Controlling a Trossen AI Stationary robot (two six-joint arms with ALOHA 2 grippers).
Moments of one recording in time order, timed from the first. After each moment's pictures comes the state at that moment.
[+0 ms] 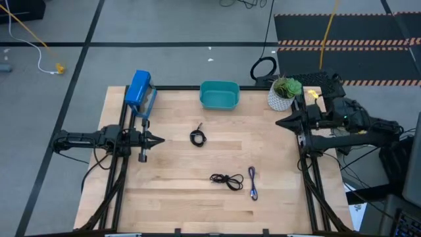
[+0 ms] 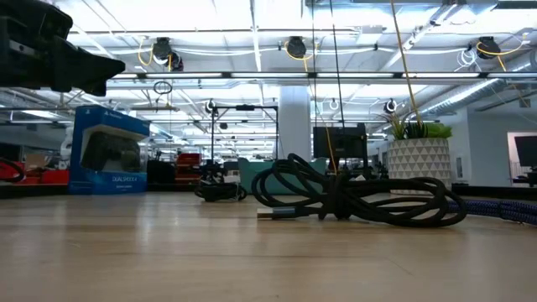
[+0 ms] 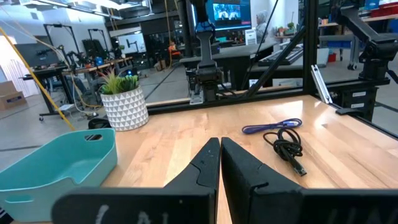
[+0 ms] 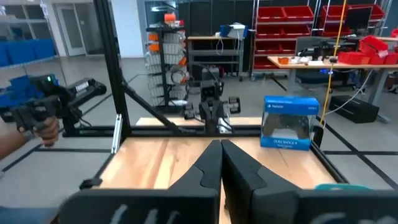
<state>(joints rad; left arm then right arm) -0.04 0.01 0.01 0.03 -0.01 0.15 -0.03 0.54 0.88 -0.41 -0.08 0.04</state>
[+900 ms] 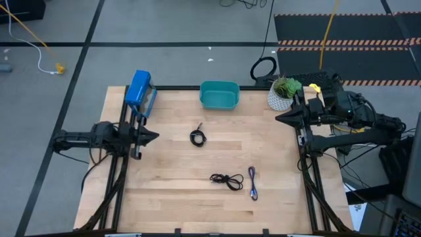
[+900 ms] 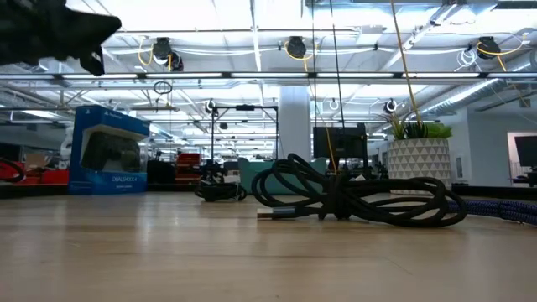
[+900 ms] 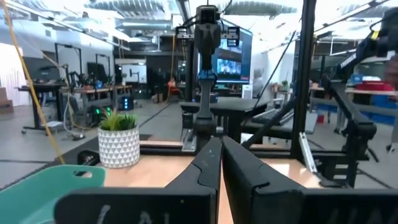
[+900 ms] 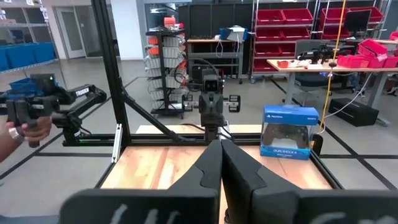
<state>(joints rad) -0.04 0.01 0.10 0.13 -0.01 -0.01 -0.03 0.63 1.00 -0.43 -0.08 0.04</state>
